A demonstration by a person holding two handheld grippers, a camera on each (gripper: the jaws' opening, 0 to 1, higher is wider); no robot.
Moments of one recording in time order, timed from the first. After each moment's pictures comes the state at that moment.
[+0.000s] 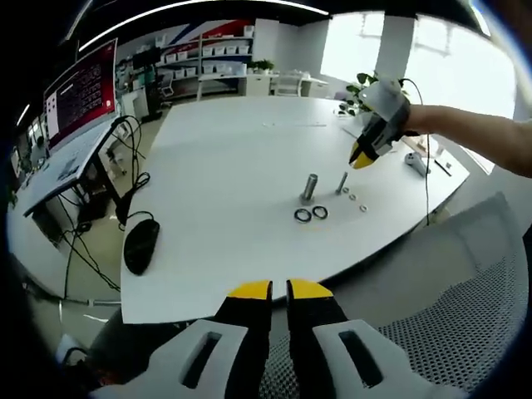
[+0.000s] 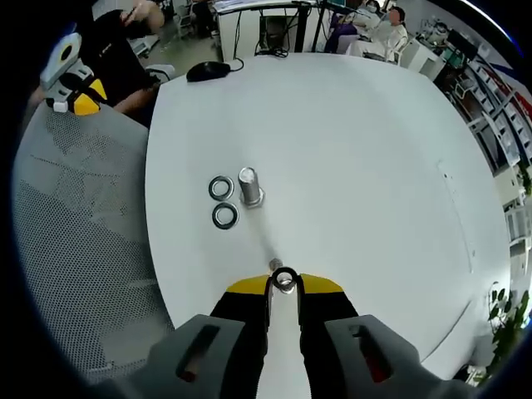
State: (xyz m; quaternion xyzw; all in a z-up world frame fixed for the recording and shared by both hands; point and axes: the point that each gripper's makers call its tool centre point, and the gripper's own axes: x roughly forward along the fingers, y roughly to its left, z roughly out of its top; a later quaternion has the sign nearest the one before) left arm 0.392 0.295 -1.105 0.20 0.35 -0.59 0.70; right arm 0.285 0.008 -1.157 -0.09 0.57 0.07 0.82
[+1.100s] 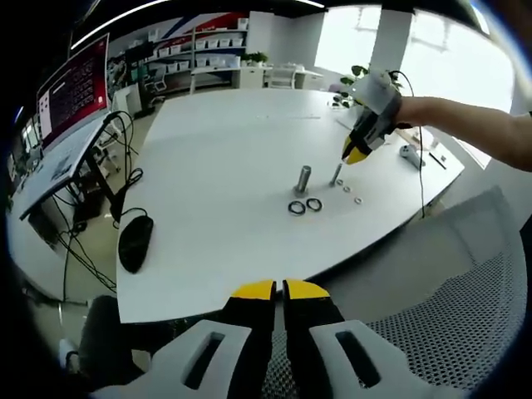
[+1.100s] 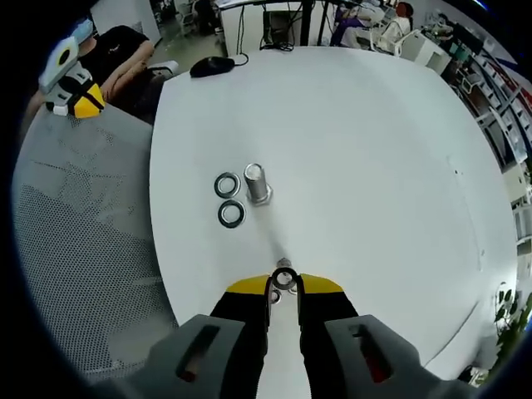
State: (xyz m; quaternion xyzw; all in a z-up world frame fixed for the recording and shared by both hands) left arm 0.387 0.296 -1.107 0.21 0.35 -0.60 0.69; right arm 0.288 0.014 -1.168 -0.08 0.58 0.09 0.80
